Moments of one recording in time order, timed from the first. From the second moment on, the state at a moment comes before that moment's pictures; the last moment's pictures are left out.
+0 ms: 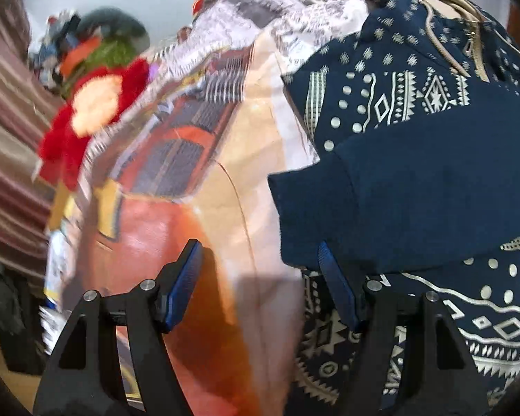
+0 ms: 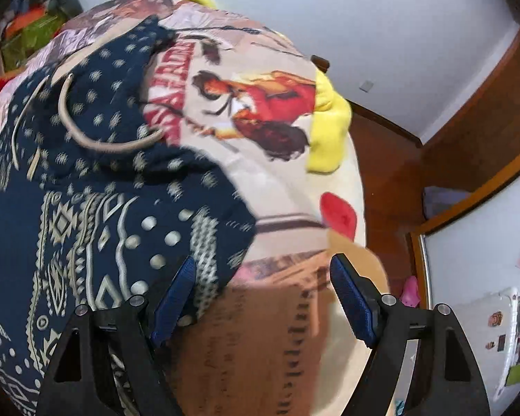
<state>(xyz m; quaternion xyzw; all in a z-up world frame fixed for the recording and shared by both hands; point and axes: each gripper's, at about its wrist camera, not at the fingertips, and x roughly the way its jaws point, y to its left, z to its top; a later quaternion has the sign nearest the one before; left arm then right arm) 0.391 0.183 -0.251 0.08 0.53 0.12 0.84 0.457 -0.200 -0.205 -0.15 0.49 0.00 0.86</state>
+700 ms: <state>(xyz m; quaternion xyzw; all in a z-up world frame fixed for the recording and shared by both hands) 0.623 0.157 -0.192 -0.19 0.50 0.02 0.84 0.615 -0.104 -0.166 0.08 0.50 0.16 0.85</state>
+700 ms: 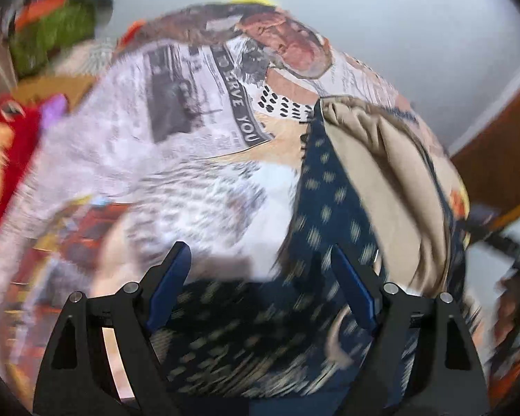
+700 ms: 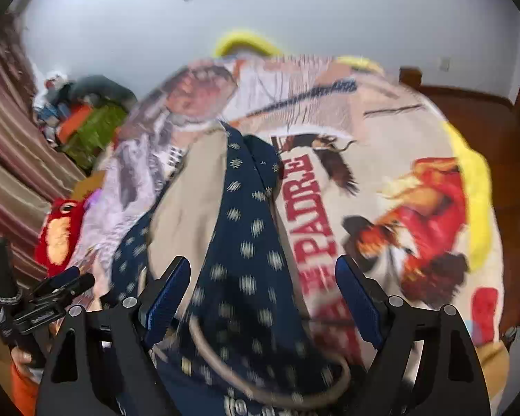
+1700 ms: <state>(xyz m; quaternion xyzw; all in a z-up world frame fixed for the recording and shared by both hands) 0.515 0.081 -0.136 -0.14 0.52 -0.15 0.83 0.505 -0.072 -0.137 0.09 0.47 0.29 0.83</state>
